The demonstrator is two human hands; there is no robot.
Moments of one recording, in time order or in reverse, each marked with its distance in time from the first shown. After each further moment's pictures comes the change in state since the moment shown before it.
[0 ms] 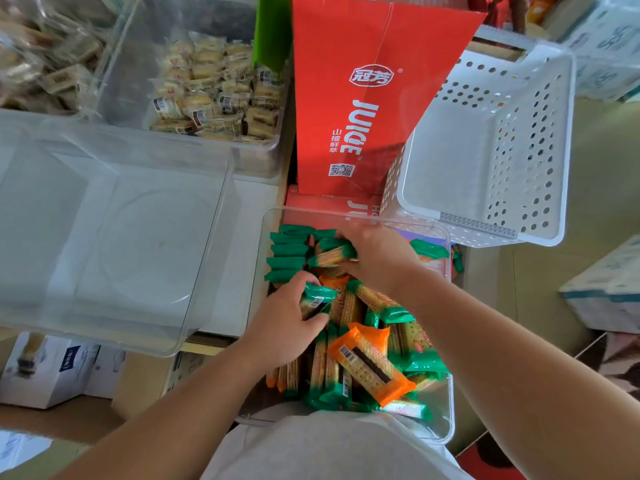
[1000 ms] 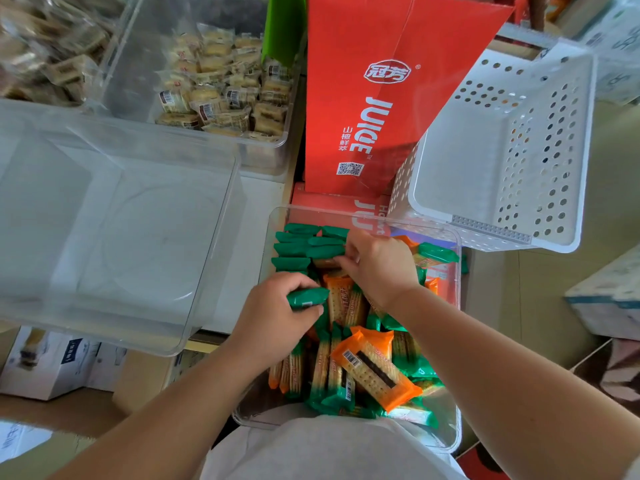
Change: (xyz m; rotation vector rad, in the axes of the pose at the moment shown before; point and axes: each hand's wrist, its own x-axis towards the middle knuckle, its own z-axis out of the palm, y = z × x) left_hand -0.009 -0.001 -0.019 -0.065 0.200 0.065; right_hand -0.003 -0.002 0.036 0.036 0.316 0.010
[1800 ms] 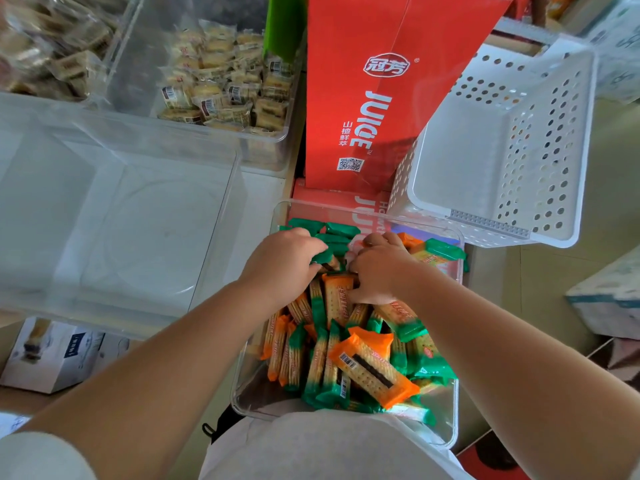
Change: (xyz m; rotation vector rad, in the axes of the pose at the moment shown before) left_hand 0.057 0.013 -0.010 0.566 -0.011 0.356; right_hand 0.015 -0.003 -0.020 -0.516 -0.899 -0.104
